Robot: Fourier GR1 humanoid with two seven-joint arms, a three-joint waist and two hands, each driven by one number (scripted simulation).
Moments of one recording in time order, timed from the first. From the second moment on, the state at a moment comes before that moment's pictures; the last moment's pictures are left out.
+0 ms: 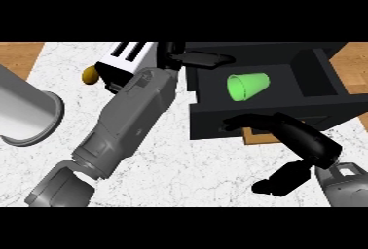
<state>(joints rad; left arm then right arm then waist) -1.24 0.00 -0.24 -0.38 0.64 0.28 -0.53 -0.28 -0.38 0.24 -1.76 0.13 0.55 0.13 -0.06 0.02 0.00</state>
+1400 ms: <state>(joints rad) -0.91 0.16 -0.23 -0.66 0.67 0.07 -0.51 -0.77 -0.32 0.10 -0.59 0.44 0.20 -0.40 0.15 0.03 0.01</state>
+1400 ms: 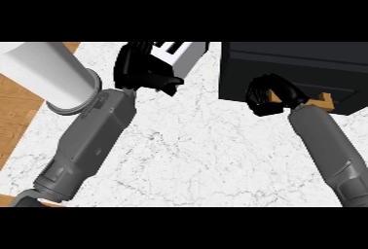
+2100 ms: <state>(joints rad) -0.85 0.19 -0.25 -0.73 0.68 0.00 -0.49 -0.75 -0.37 0.04 -0.60 0.33 0.39 -0.41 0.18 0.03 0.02</state>
